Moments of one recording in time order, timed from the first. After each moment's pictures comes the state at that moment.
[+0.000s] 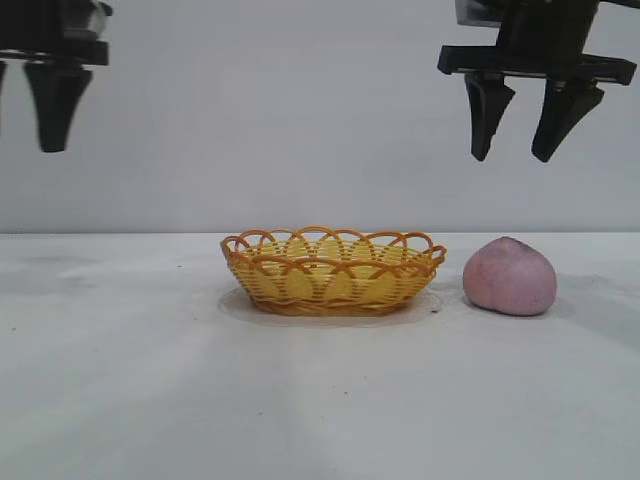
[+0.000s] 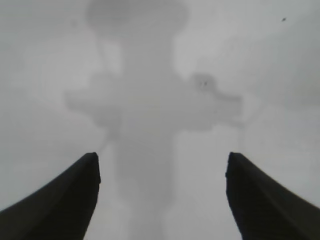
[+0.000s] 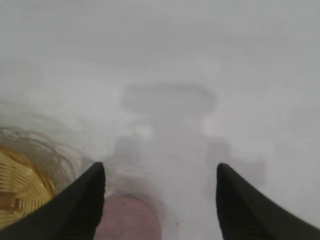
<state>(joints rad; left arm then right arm) -0.12 1.99 -1.69 0.11 1.23 0.04 0.27 1.97 -1.53 0.03 0.82 0.06</state>
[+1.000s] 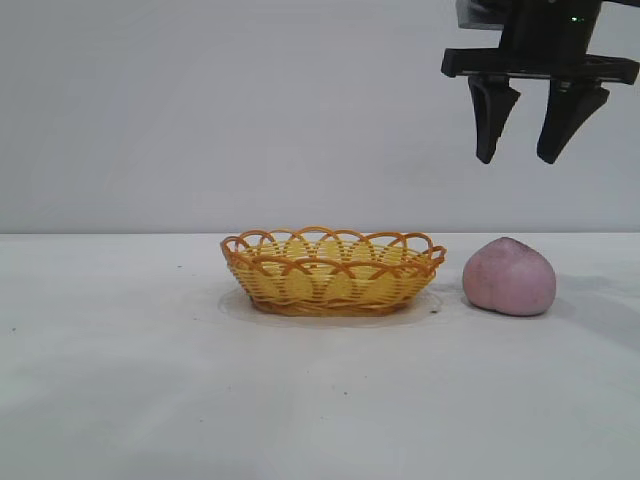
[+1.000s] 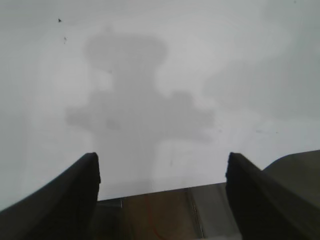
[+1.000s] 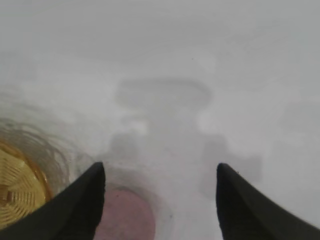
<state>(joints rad) -0.12 1.01 -0.78 0.02 1.14 0.03 0.27 1.97 -1.53 0.01 0.84 0.06</state>
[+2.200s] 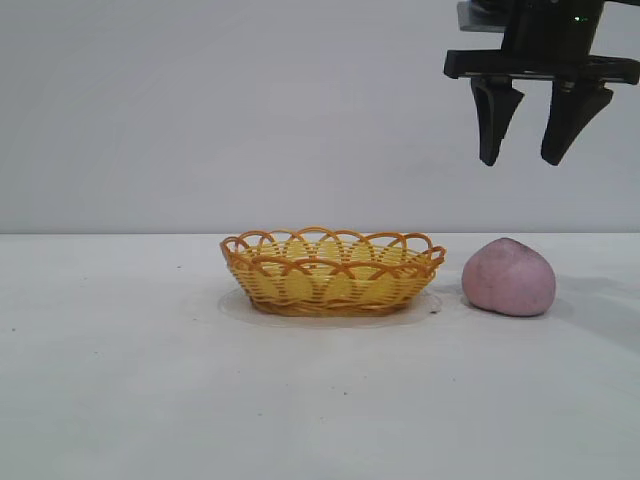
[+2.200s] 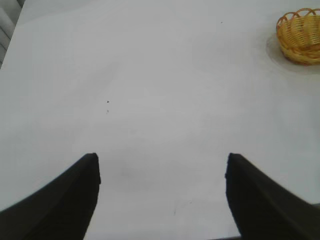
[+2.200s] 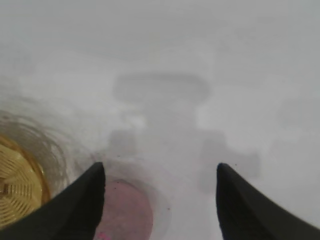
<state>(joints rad) -0.12 -0.02 -0.48 0.03 1.12 0.01 0.27 1.97 -1.53 0.01 0.86 0.06</state>
